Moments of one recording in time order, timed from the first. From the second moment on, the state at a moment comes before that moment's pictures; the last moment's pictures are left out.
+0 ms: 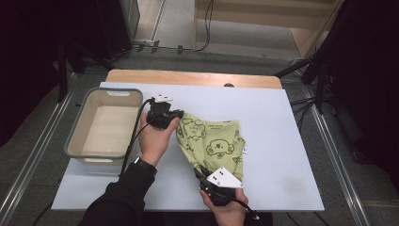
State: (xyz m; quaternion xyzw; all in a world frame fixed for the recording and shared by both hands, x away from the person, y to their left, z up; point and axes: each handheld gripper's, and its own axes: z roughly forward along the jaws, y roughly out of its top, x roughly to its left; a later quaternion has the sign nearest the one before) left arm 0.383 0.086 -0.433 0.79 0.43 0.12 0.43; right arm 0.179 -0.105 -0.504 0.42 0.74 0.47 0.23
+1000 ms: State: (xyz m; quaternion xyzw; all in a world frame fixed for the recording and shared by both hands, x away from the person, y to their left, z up) left arm 0.384 0.091 -0.423 0.80 0.42 0.14 0.40; right arm 0.177 -0.100 -0.506 0.44 0.73 0.47 0.22
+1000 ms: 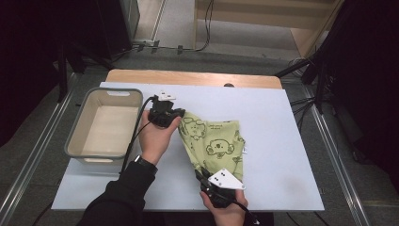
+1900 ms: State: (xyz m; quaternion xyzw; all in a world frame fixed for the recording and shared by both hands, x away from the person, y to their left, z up) left arm 0.385 0.085 -0.423 0.80 0.44 0.16 0.39; right arm 0.188 -0.099 -0.512 0.47 0.71 0.49 0.17
